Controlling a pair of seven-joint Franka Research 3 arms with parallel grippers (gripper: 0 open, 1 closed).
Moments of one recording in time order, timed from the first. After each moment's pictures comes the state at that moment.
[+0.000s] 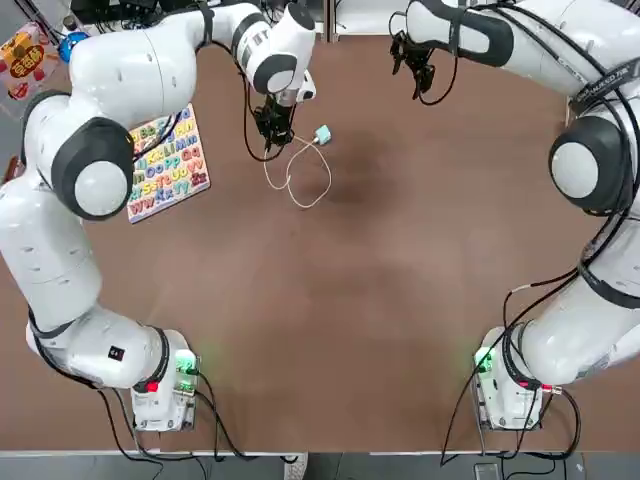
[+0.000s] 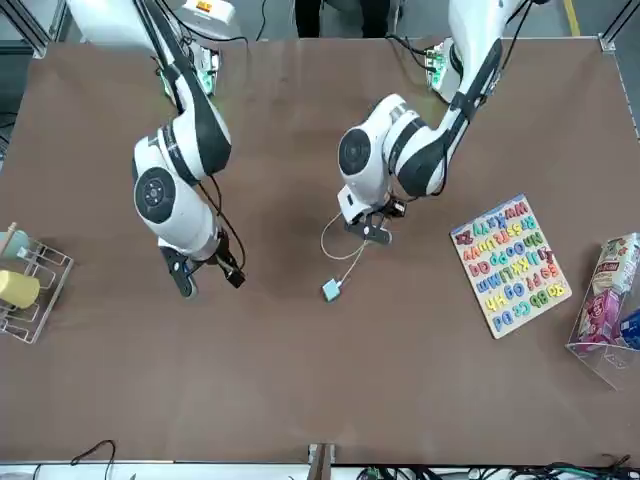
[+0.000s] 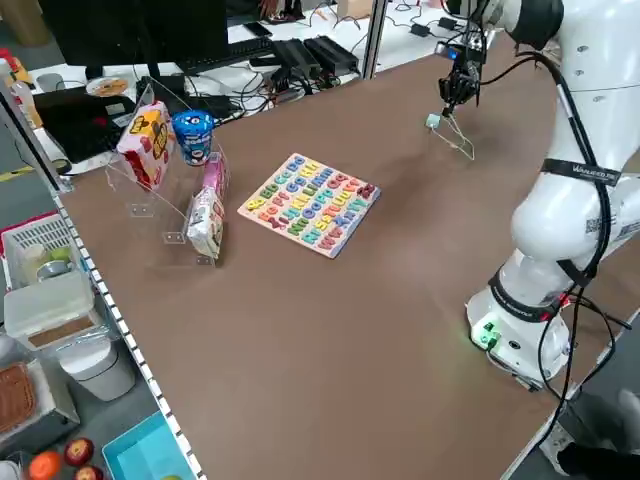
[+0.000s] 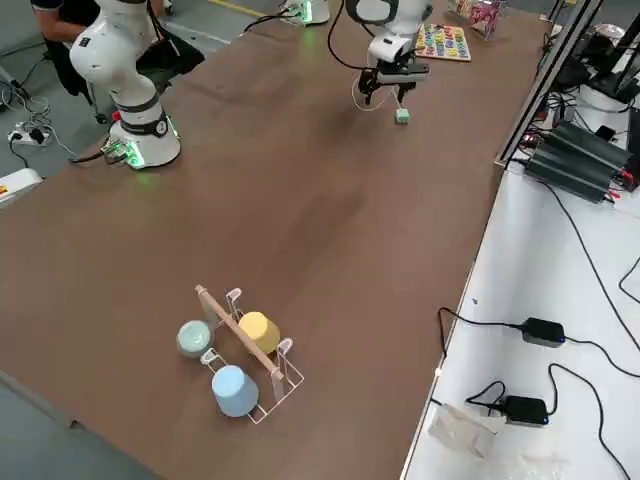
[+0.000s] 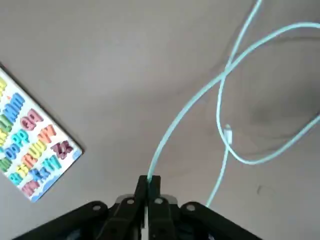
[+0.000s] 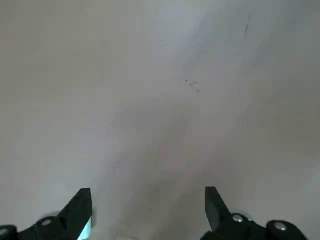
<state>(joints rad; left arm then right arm) -0.29 0.49 -0.52 -1.66 0.41 1.70 -0.55 0.28 0.44 0.17 -1.58 0.03 2.02 1.37</state>
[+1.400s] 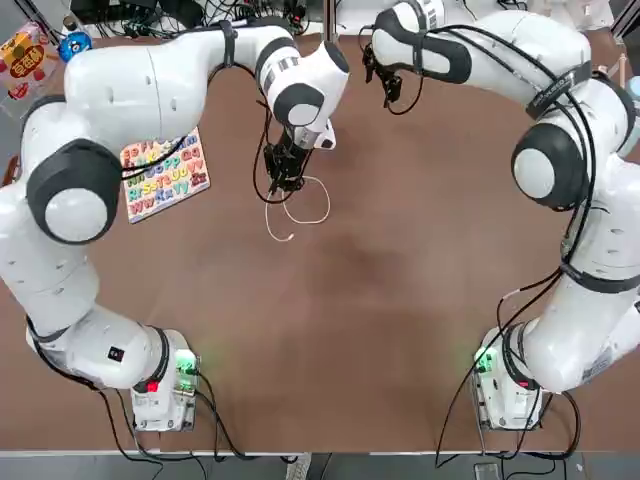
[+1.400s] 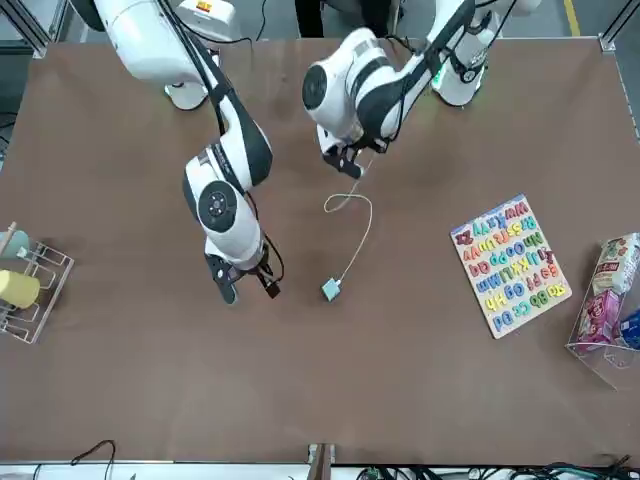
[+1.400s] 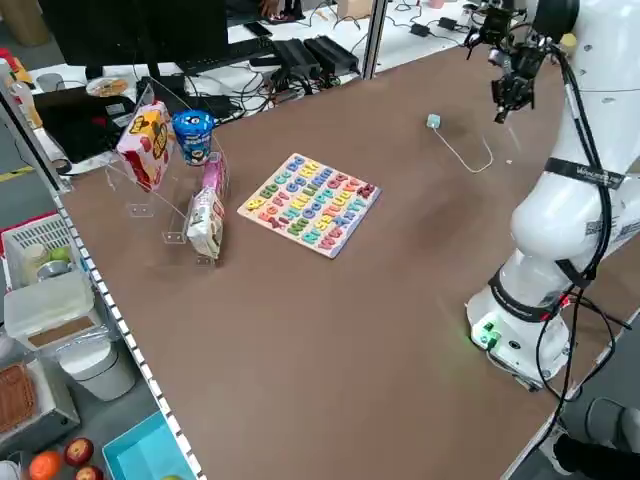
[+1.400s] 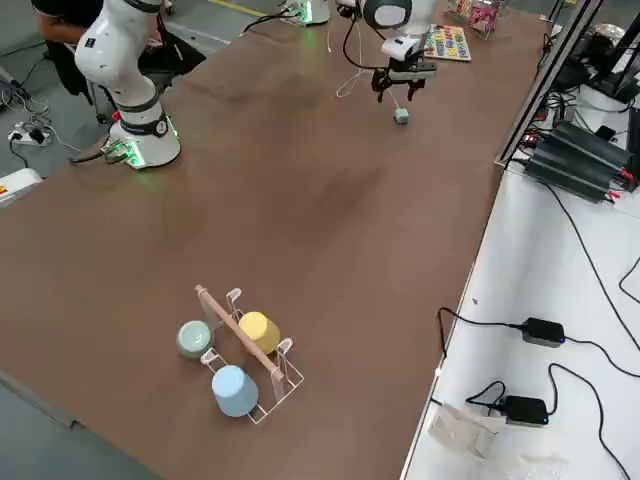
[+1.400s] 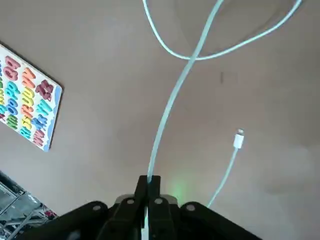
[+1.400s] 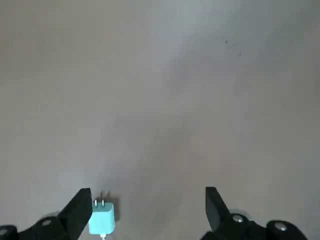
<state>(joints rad) -0.30 0.40 -0.74 -1.72 0.33 1.46 -0.56 0.41 0.63 0.17 -1.38 -0.04 2.03 1.52</state>
